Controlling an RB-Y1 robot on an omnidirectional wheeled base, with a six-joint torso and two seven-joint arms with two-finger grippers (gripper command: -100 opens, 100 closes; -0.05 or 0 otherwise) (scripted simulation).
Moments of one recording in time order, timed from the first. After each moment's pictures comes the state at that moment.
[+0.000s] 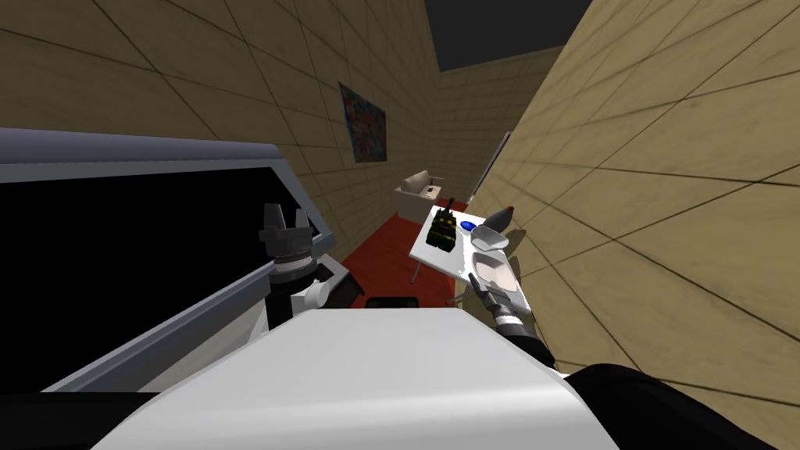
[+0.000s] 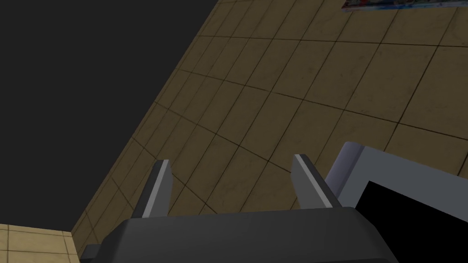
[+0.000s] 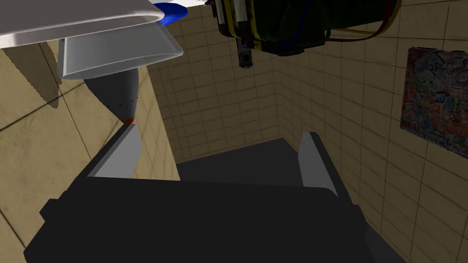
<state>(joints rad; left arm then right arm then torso) 0.48 0.00 0.07 -2.30 0.00 -0.64 -0.06 1.05 -0.28 -0.25 -2.20 0.56 -0.19 0.31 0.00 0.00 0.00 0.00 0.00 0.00</state>
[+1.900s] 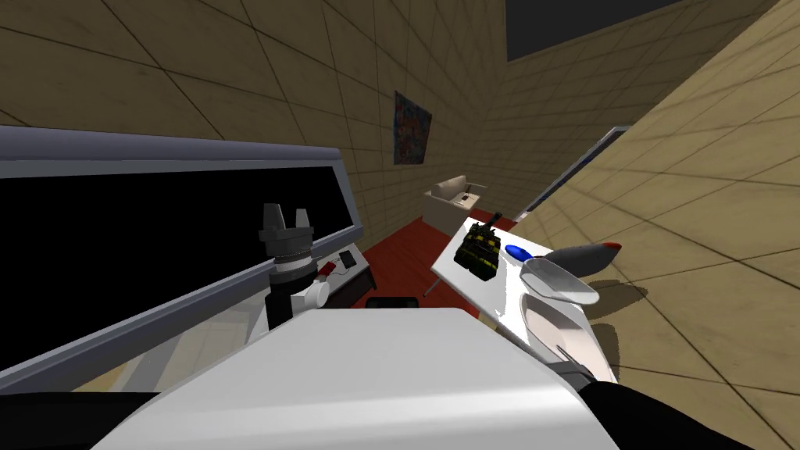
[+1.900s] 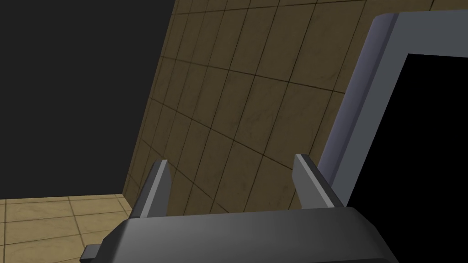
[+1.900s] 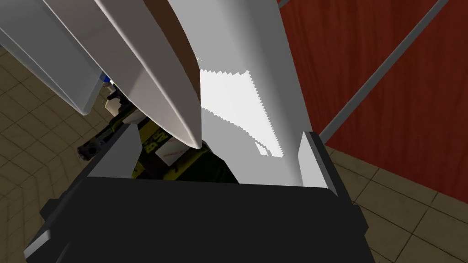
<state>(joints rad) 0.48 0.00 0.07 -2.30 0.00 -0.64 -0.06 1.42 -0.55 -0.32 -2.03 1.08 0.02 0.51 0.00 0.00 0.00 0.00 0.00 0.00</state>
